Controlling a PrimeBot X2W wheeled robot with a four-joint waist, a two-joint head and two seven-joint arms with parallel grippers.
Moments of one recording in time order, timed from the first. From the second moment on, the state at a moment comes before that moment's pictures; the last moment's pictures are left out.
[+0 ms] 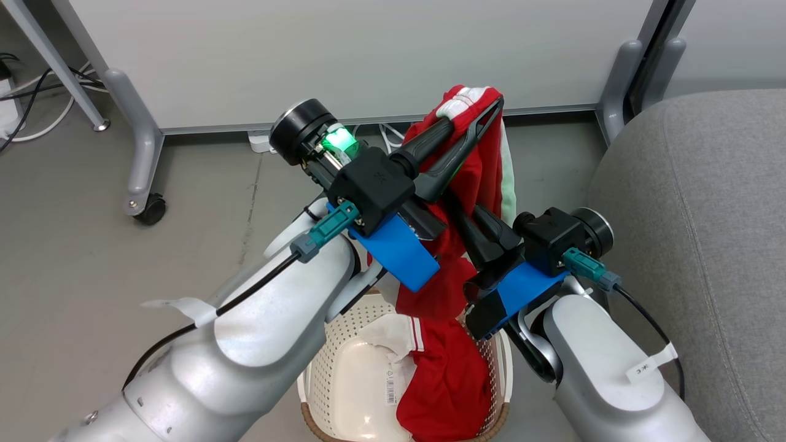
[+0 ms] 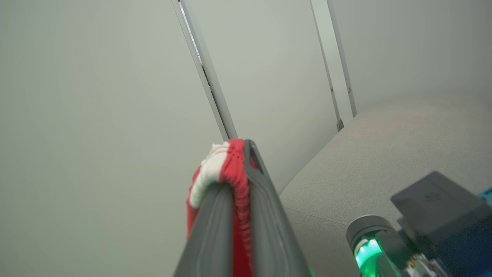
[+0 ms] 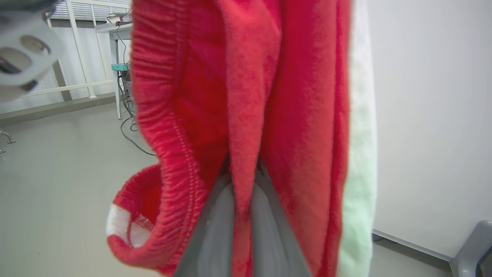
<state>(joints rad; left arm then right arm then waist) -0.85 0.17 -0.85 0.33 -0.40 -0.13 -0.26 -0.58 -0.05 0.45 0.50 0.21 0.13 -0.26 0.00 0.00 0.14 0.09</state>
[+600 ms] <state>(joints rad) -0.84 0.17 -0.85 0.36 -0.43 -0.13 -0.26 -0.57 -0.05 0.45 0.49 0.22 0.13 -0.26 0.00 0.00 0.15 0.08</state>
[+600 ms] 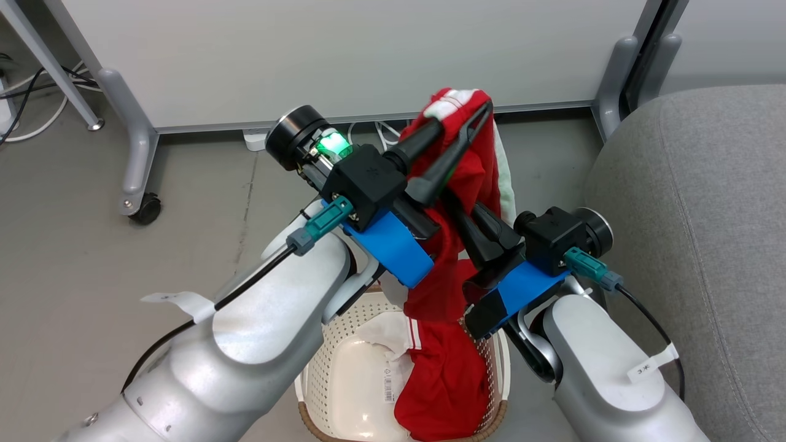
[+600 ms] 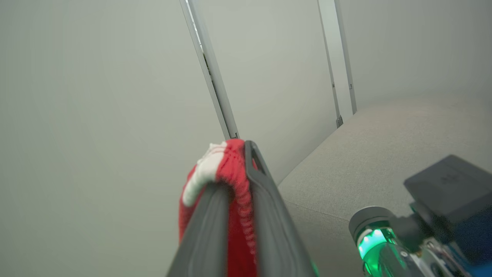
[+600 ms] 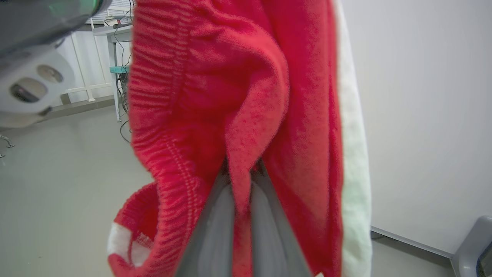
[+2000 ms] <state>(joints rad) -0.66 0.30 -0.88 0.29 -0.43 -0.08 -0.26 -0.46 -0.05 0.18 0.34 0.16 0.13 -0.26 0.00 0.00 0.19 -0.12</state>
